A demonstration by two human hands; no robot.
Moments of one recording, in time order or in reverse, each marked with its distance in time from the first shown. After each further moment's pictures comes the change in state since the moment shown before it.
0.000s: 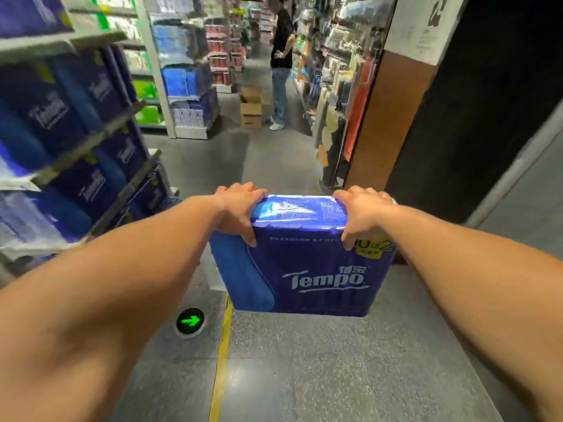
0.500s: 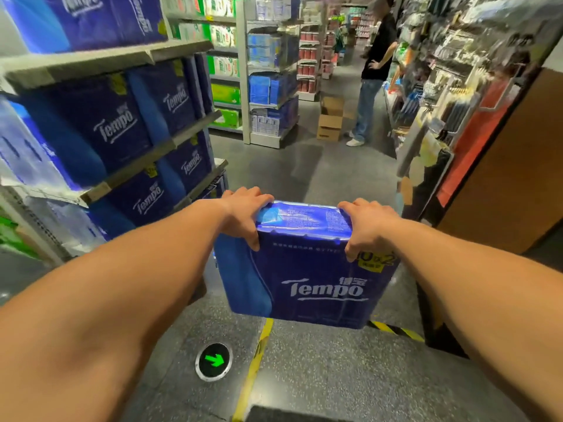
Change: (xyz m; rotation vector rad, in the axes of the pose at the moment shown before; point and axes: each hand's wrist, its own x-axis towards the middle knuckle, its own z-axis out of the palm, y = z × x) left_hand 0.204 -0.223 -0.028 -0.097 -0.030 -0.279; right_hand 0.363 -0.059 -0.052 -0.021 -0.008 -0.292
